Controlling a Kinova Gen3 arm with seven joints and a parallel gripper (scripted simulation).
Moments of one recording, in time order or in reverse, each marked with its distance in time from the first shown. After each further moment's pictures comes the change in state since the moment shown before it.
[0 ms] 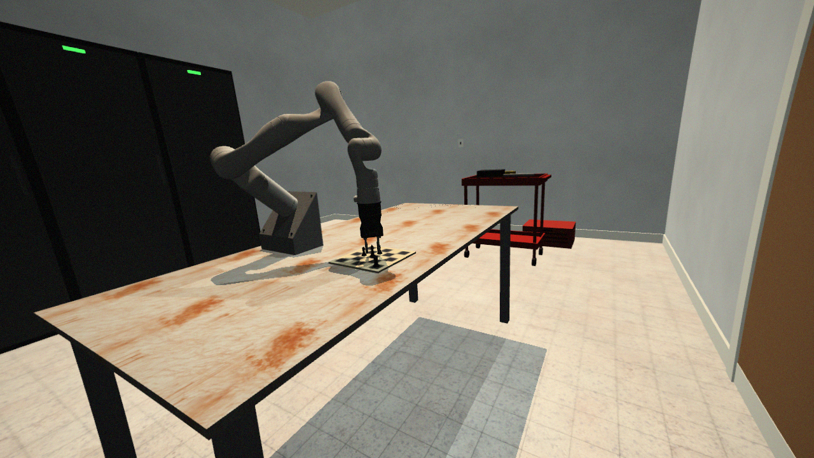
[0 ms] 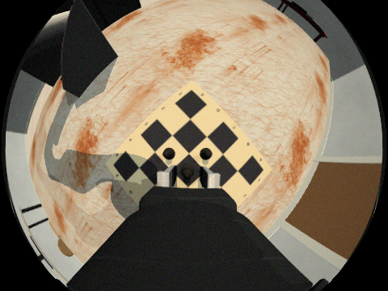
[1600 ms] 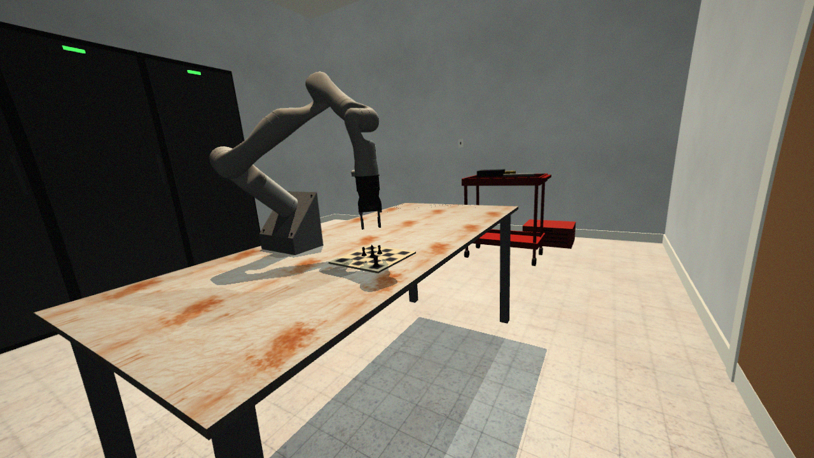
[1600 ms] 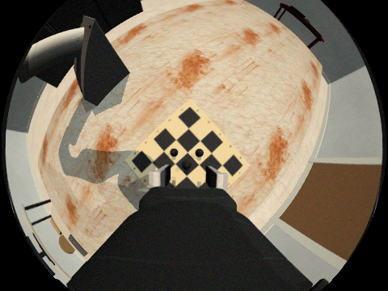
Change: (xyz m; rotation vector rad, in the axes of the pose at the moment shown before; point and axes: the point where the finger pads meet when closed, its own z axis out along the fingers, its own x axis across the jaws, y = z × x) arm 0.002 0.001 -0.087 0.002 0.008 -0.008
